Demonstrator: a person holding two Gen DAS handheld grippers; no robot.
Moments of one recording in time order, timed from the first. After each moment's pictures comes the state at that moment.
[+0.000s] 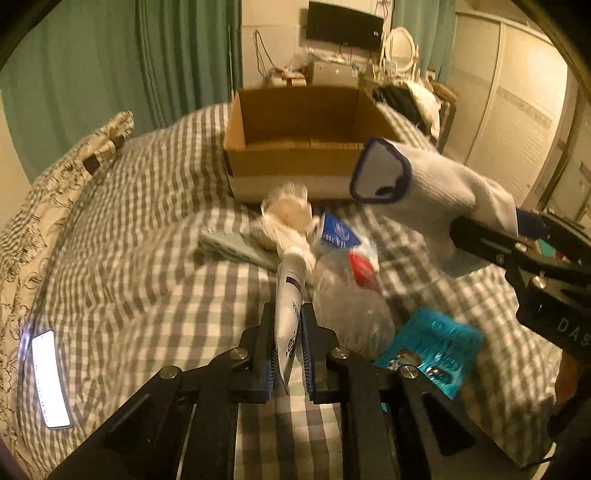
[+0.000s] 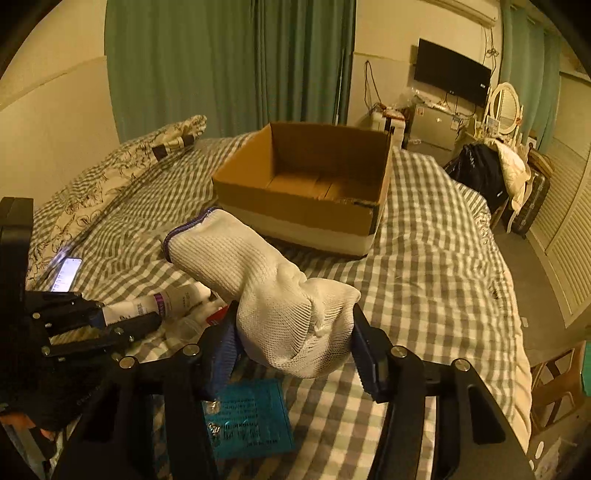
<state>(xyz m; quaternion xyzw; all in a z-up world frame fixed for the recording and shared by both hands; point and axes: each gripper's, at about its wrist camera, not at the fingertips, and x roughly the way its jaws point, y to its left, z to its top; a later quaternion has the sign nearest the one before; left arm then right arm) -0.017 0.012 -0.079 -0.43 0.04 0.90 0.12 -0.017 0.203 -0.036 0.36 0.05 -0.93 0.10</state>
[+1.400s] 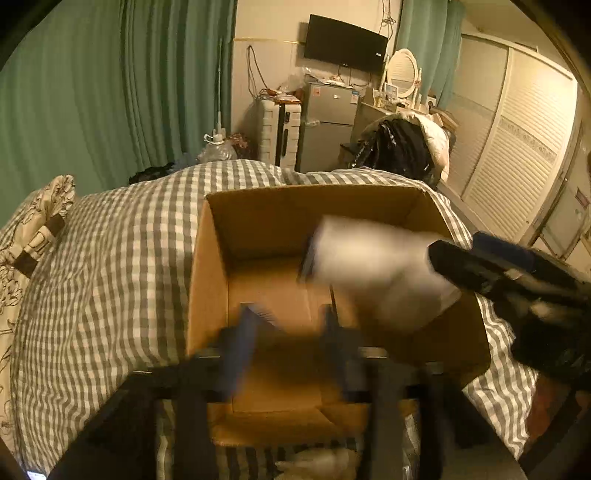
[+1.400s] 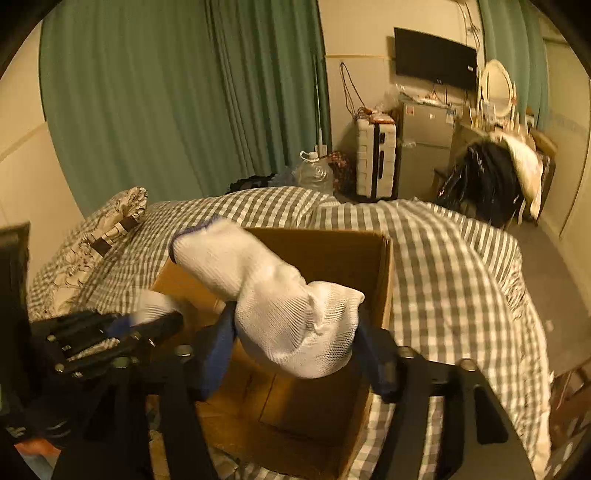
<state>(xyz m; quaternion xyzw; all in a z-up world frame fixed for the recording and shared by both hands) -0.255 0.040 -0.052 -0.40 0.02 0.91 0.14 -0.263 0.239 -0.012 0.35 -0.04 -0.93 0.09</state>
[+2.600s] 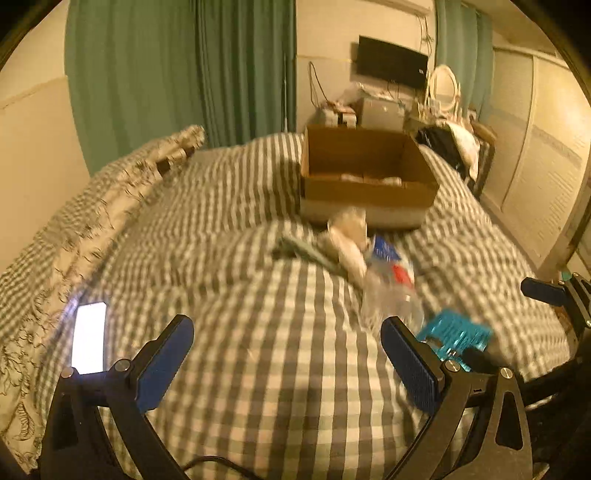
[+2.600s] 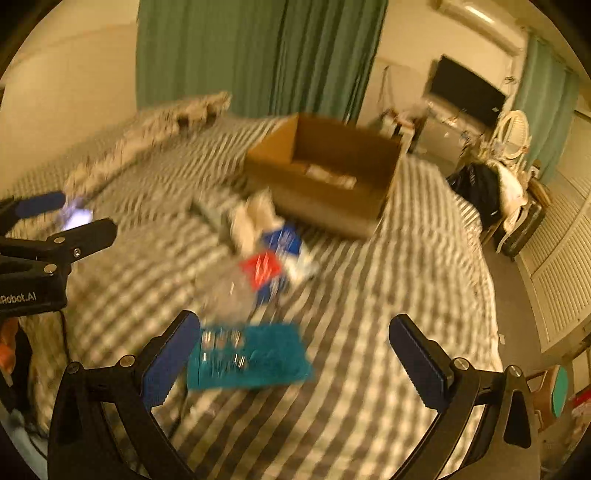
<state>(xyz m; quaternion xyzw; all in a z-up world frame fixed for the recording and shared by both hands) 0.031 -0.034 -0.063 -0.38 0.02 0.92 0.03 0.036 0.171 -0.055 0.40 0.15 -0.90 0.11</state>
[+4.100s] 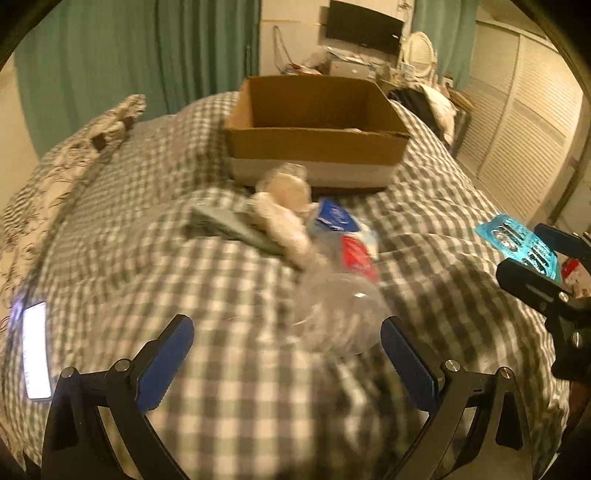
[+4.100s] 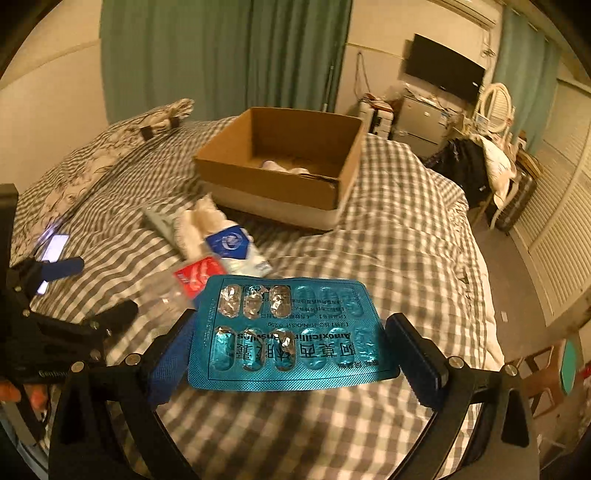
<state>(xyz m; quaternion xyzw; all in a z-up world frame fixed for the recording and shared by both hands) -0.014 0.024 -0.102 -0.44 0.02 0.89 0.10 -0.002 0.230 -0.043 0.40 0.08 -0.91 0.07</state>
